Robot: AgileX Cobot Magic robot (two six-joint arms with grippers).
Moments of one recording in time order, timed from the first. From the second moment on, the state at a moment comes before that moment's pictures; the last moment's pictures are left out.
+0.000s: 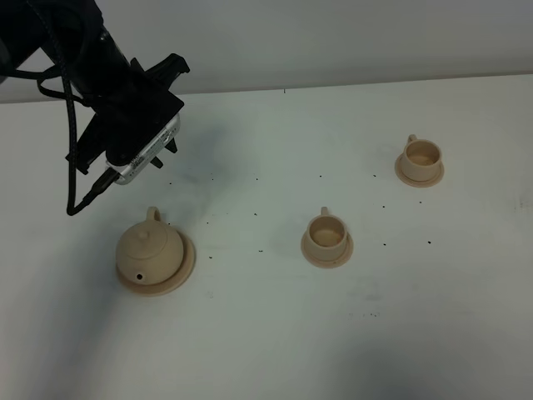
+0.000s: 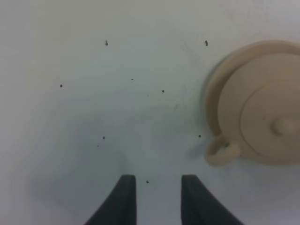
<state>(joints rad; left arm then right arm) -0.25 2.00 -1.77 -0.13 1.19 2.09 0.17 0.06 -0.50 0.09 1.09 -0.10</state>
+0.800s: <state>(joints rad) -0.25 2.08 -1.77 -0.02 1.19 2.09 0.17 0.06 -0.50 0.09 1.09 -0.10</state>
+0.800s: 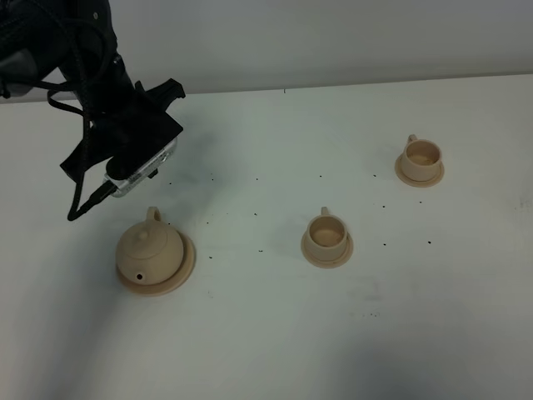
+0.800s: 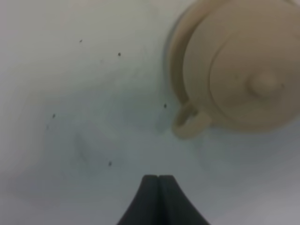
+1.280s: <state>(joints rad) -0.25 2.13 -1.77 -0.05 1.19 1.98 0.17 0.06 -0.50 0.09 1.09 -0.10</state>
